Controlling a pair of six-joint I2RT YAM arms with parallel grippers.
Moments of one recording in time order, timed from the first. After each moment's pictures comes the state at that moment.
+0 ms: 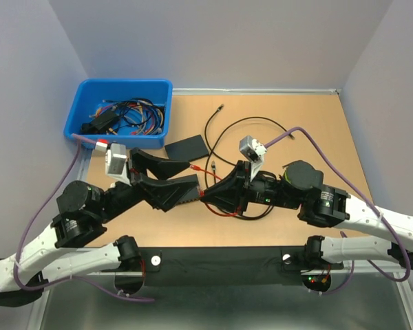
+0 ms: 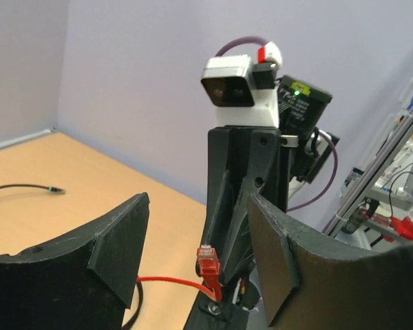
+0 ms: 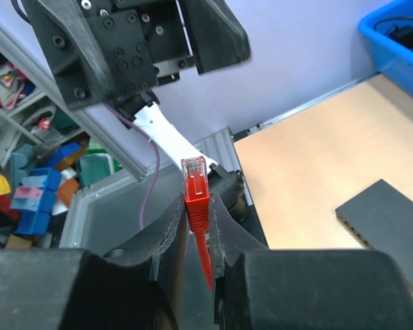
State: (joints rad) left arm -1.12 0.55 0.95 -0.04 0.02 -0.40; right arm 1.26 0.99 1.12 -0.06 -0.14 0.45
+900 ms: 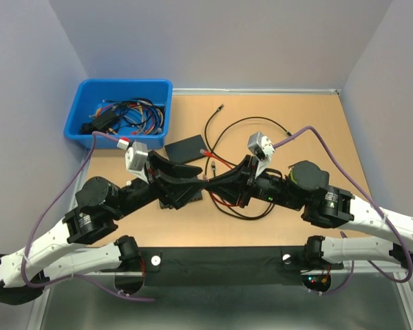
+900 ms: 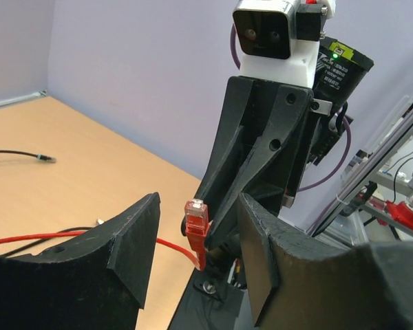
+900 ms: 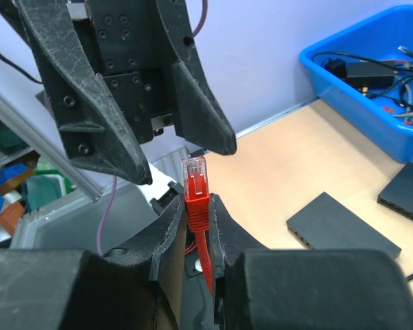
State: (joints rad) left arm -1.12 0.62 0.92 -0.04 0.04 -0.44; right arm 1.26 0.96 1.12 -0.06 -0.01 0.33
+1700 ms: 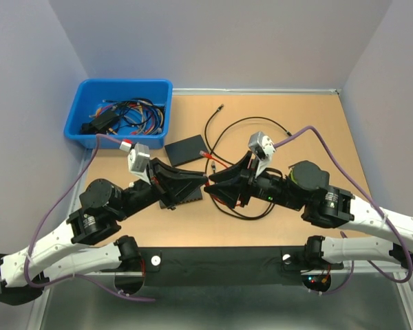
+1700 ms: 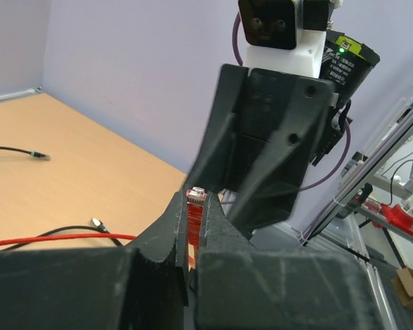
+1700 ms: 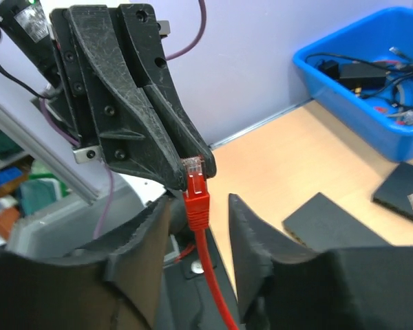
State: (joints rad) left arm -1.12 0.61 0.86 0.01 0.03 -0.46; right arm 1.26 0.96 1.12 -0.06 0.02 0.33
